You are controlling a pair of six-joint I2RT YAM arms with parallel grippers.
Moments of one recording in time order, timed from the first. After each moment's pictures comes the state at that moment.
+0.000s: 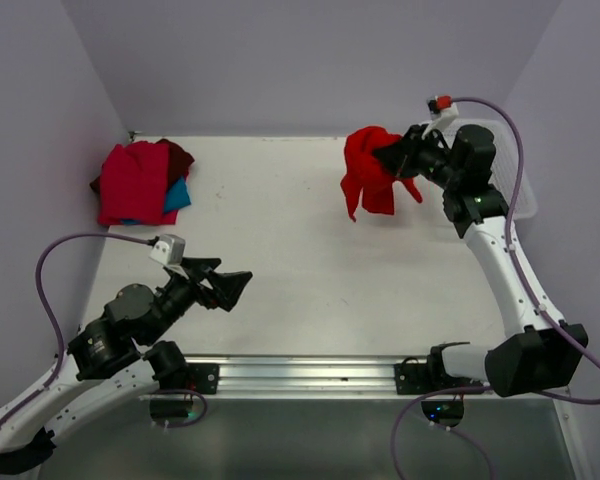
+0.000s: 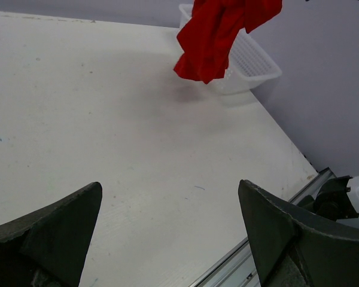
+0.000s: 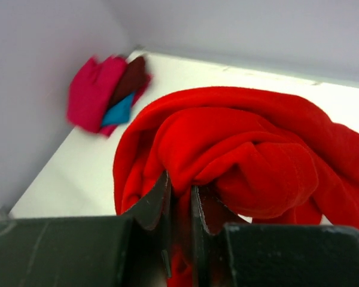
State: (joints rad) left arm -0.94 0.31 0.65 -0.43 -0.31 -0.49; right arm 0.13 1.28 1.27 -0.14 -0.45 0.34
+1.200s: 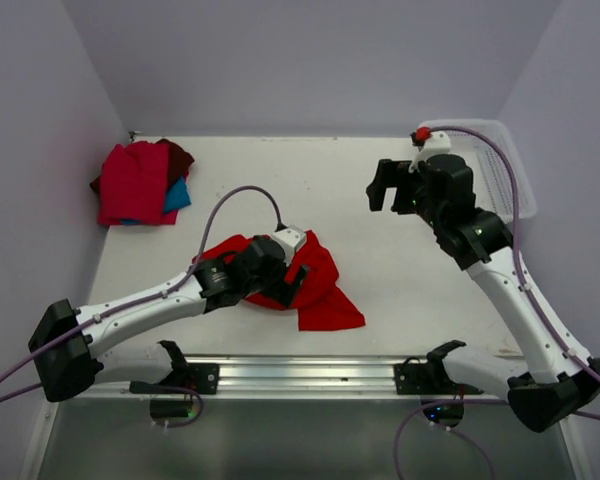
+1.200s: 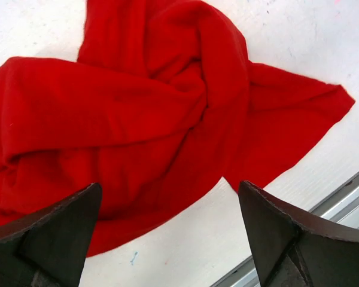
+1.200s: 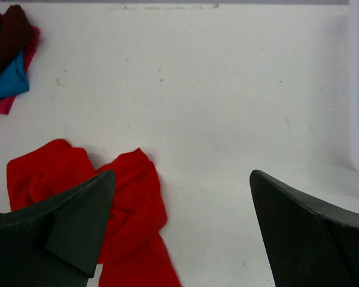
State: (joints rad) left arm -0.96 1.18 0.83 -0.45 -0.20 -0.29; right arm 0.44 1.13 1.28 -0.58 0.12 0.28
